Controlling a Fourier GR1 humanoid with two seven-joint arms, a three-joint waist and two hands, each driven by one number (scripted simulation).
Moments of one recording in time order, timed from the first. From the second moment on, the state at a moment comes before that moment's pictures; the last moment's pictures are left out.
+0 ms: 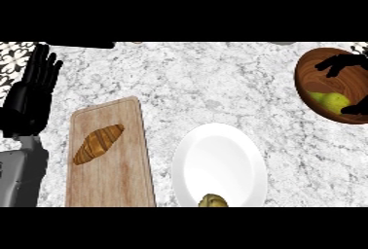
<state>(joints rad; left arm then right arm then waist) -0.33 0.27 0.19 -1.47 0.12 0.01 -0.01 -0.95 -0.74 0.18 -0.28 0.57 0.34 -0.91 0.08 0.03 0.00</state>
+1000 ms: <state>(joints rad) -0.33 0.27 0.19 -1.49 0.12 0.00 -0.01 -1.05 -0.84 -0.15 -0.08 0.22 0.48 -0.73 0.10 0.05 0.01</state>
